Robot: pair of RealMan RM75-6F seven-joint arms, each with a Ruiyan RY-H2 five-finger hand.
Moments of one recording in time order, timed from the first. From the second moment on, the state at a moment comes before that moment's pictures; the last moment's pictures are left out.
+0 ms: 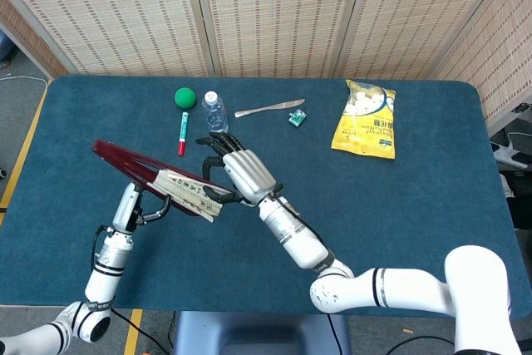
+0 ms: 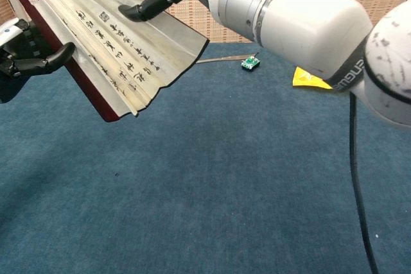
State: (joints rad) left arm -0.51 -1.71 -0.15 -1.06 1.53 1.43 -1.02; right arm 1.04 -1.69 0.44 -1.59 -1.00 0.99 -0.10
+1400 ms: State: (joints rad) left arm -0.59 -1.68 -0.23 -0.73 1.45 1.34 -0.89; right arm 0.86 -1.24 0.31 -1.86 -1.14 0.95 -0.09
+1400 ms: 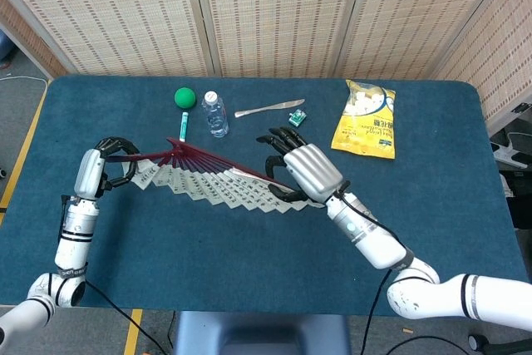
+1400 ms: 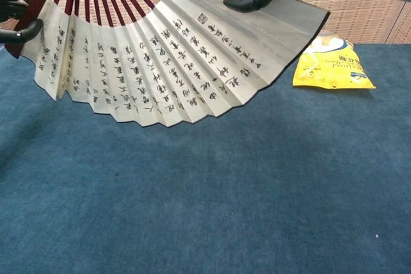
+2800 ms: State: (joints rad) left arm -0.64 -1.81 -0.27 -0.44 1.38 1.39 -0.84; right arm 0.70 -1.06 0.14 -1.93 -1.51 1.07 -0.28
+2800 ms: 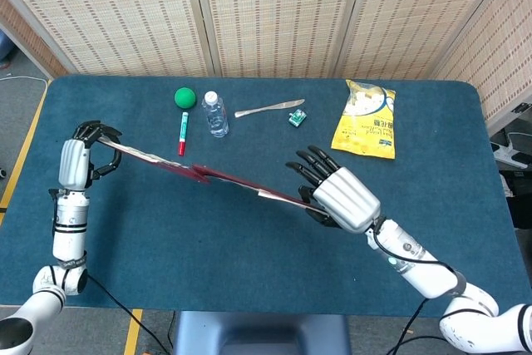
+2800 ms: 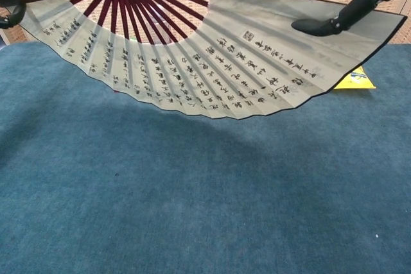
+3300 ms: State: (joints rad) left arm -0.61 -1.82 -0.23 -0.47 1.40 1.40 -0.85; right arm 0.66 -1.17 0.09 -1.91 -1.64 1.13 -0.60
